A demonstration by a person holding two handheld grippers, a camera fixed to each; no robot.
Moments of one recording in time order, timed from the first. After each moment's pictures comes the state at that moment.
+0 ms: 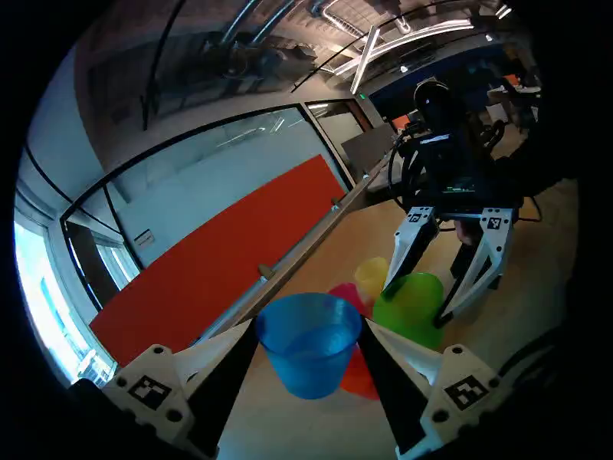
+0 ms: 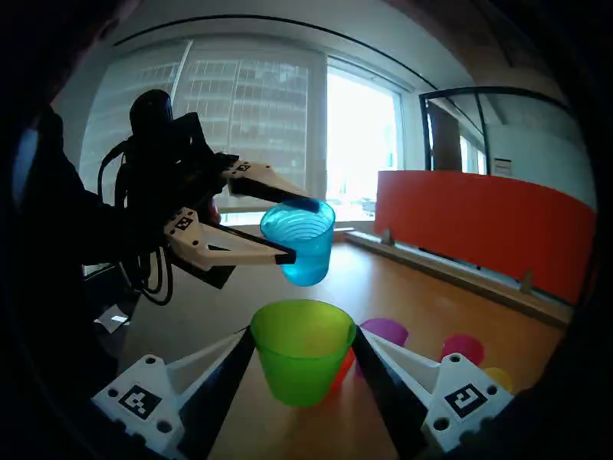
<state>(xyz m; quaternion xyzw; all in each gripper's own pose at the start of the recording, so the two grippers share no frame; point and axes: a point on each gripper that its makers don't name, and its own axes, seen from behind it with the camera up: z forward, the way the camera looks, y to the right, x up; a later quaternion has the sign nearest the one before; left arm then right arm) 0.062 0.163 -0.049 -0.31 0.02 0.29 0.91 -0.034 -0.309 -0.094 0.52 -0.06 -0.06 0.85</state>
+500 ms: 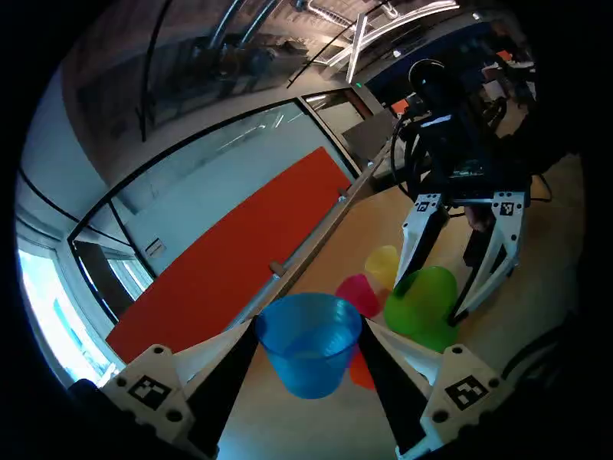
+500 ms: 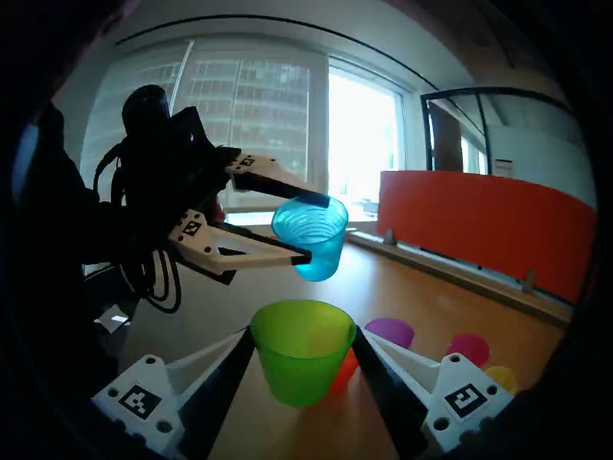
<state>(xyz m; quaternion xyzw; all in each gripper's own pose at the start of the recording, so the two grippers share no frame) 0.063 0.163 -0.049 -0.28 0.03 0.33 0.90 -0.037 -0.314 -0.098 0.52 -0.06 -0.06 0.85</state>
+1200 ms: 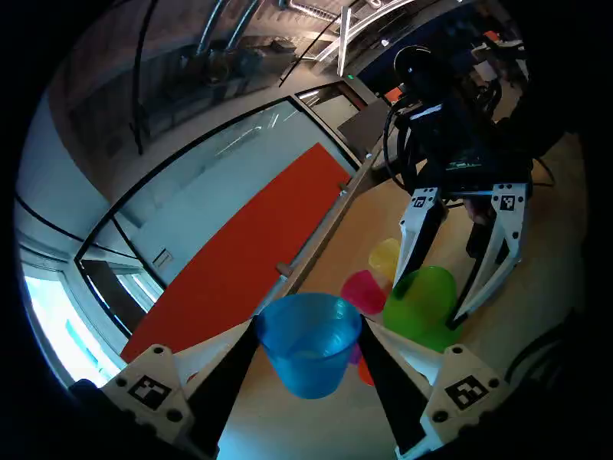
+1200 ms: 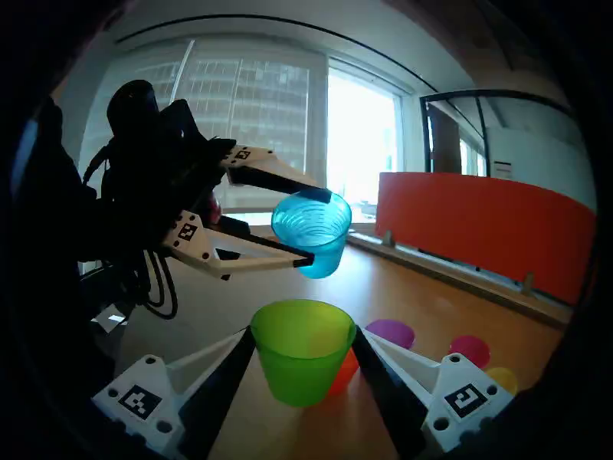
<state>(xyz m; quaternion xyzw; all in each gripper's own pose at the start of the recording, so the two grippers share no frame) 0.065 0.169 -0.053 -0.26 0.04 0.37 0.89 -0.038 -0.319 -0.096 0.51 -0.06 -0.06 0.85</state>
